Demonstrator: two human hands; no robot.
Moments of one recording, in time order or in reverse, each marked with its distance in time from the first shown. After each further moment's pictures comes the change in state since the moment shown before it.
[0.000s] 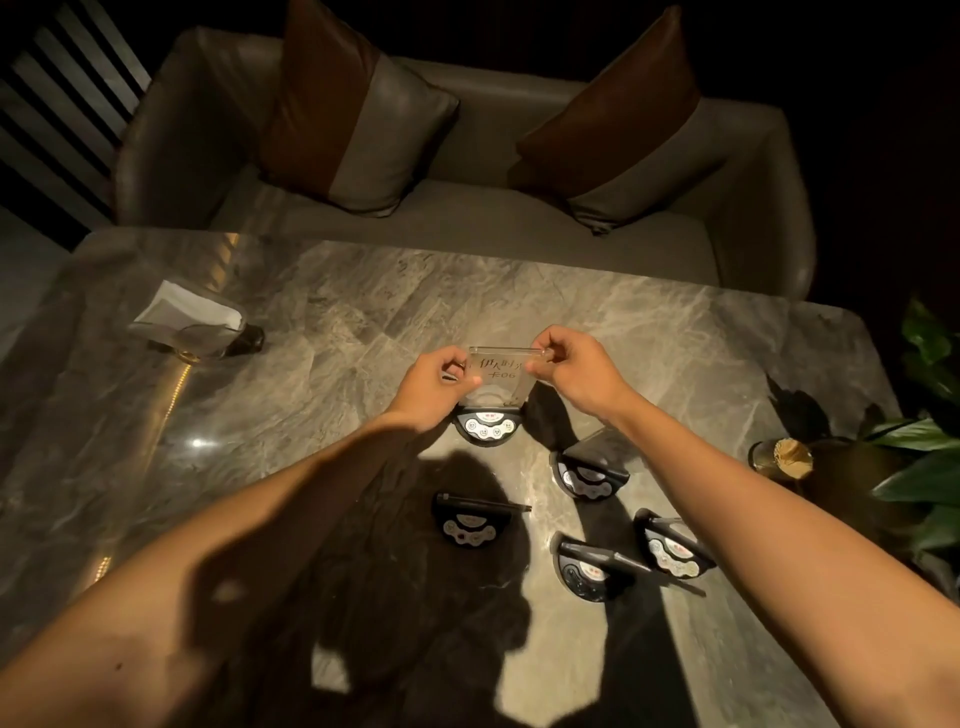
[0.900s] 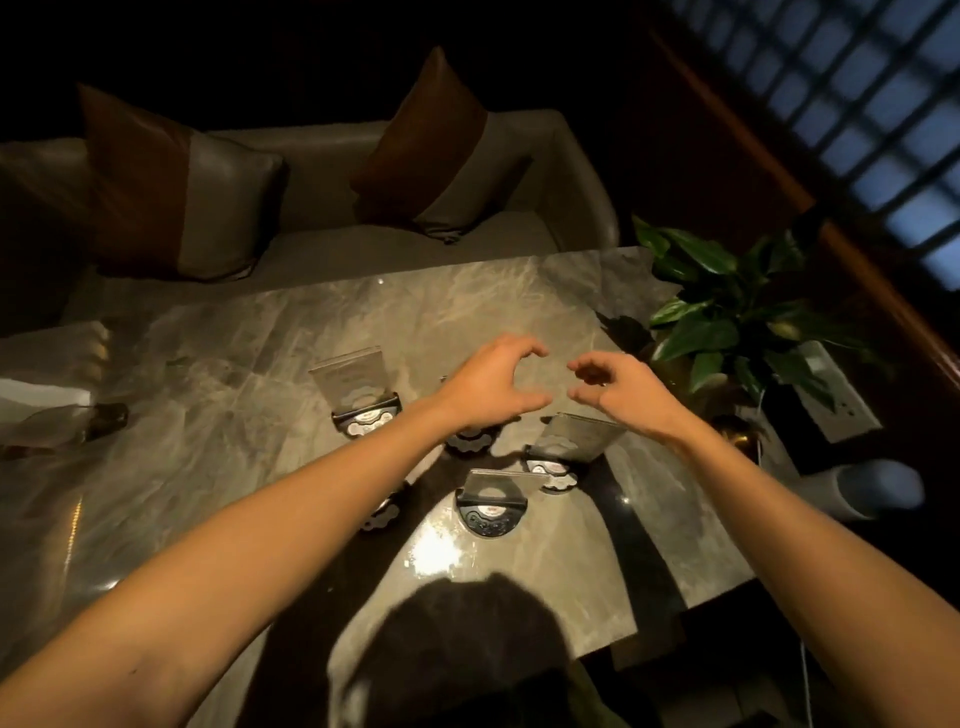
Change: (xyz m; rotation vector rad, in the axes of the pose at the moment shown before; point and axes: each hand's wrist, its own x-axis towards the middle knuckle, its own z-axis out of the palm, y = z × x) left_hand -0.091 0.161 0.160 0.473 -0.453 0.573; right_hand -0.211 0.094 -0.144 -0.165 0.222 0.132
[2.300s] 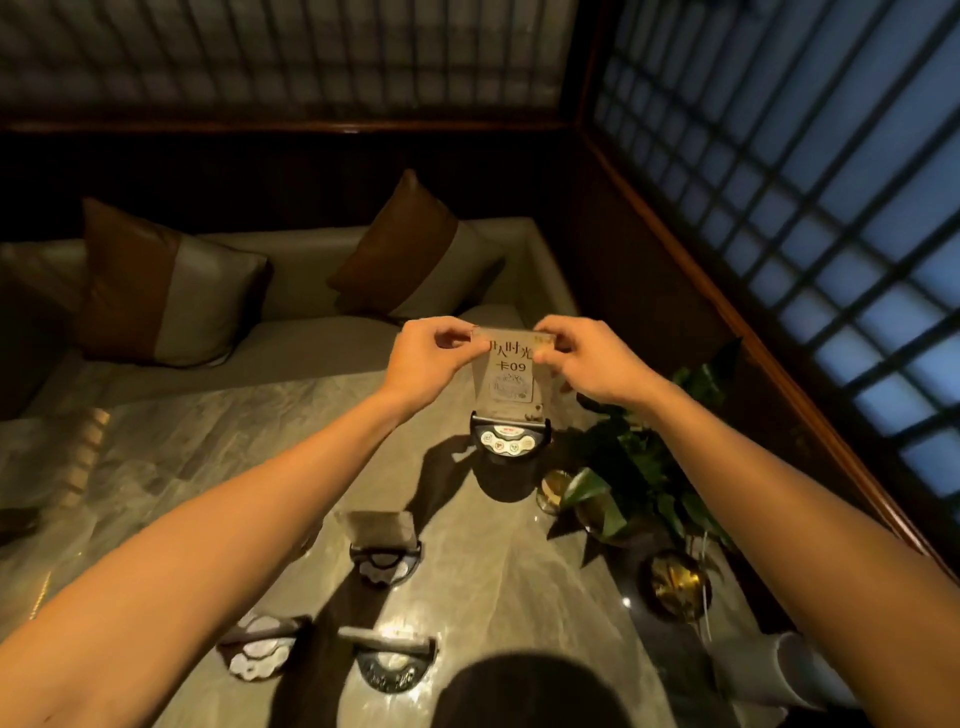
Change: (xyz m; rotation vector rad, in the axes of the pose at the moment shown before) left_hand 0.160 0.061 -0.054 -0.351 0.495 -0.129; right_hand 0.107 -0.024 -0.183 -0.071 0.057 -0.325
